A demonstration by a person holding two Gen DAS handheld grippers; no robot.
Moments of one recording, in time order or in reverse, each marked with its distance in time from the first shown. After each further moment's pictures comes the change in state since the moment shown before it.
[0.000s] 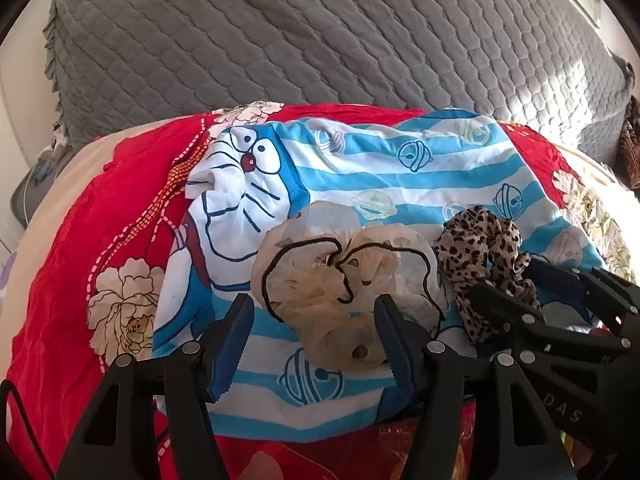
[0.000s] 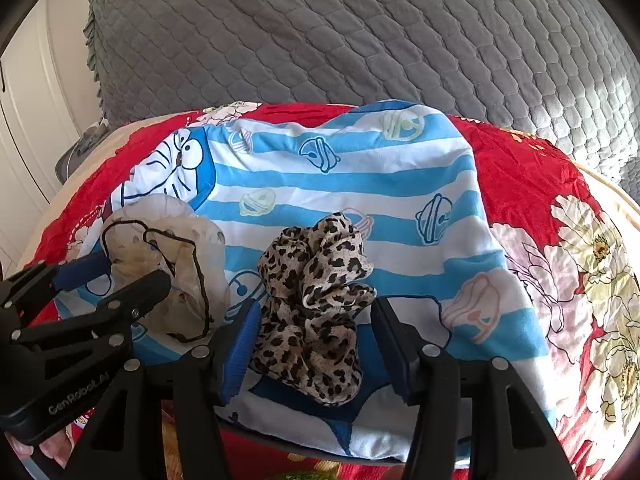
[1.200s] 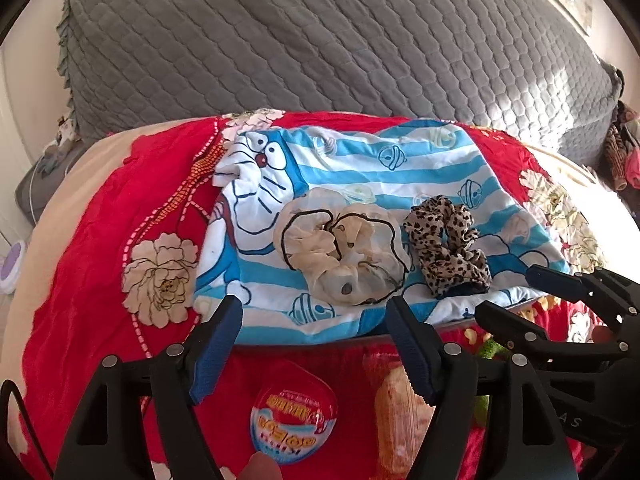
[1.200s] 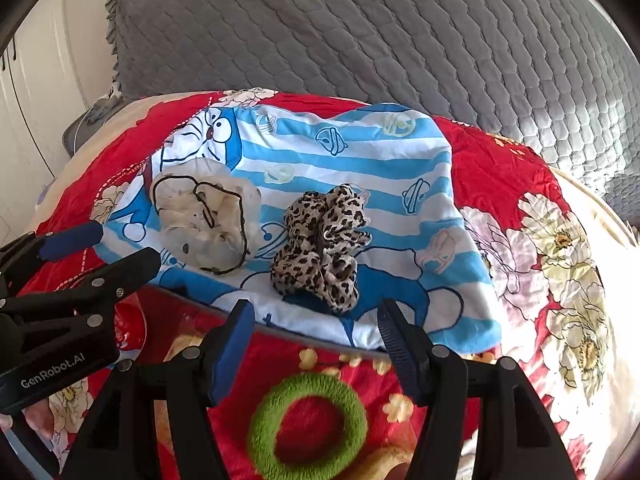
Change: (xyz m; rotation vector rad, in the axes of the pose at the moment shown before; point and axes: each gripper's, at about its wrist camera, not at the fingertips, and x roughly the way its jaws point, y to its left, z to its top) left arm -0.064 0.010 -0.020 -0.020 -0.008 -0.038; right arm -0.060 0.020 -0.023 -0.080 0.057 -0.040
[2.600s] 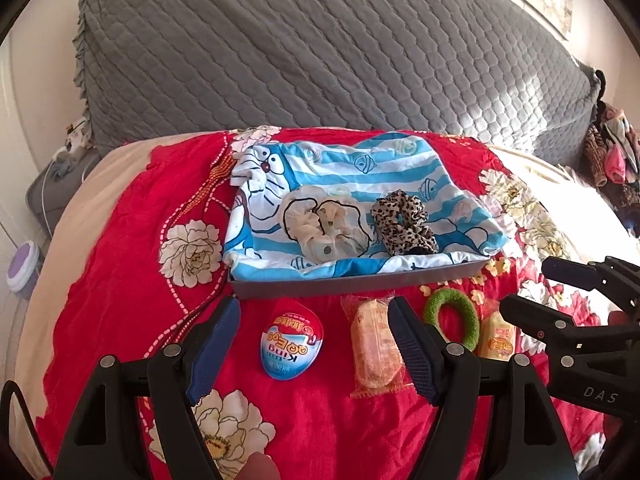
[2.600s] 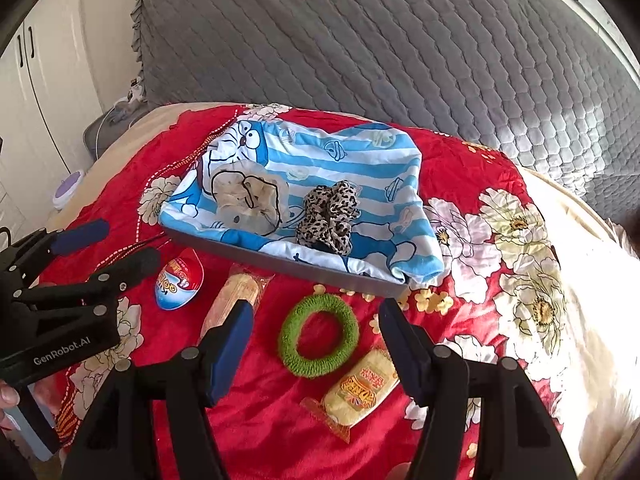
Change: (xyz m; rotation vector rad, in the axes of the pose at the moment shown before) left arm -0.091 -0.001 -0.034 0.016 -0.040 -0.031; right arm -0.098 0.008 -0.035 -0.009 -0.018 -0.003
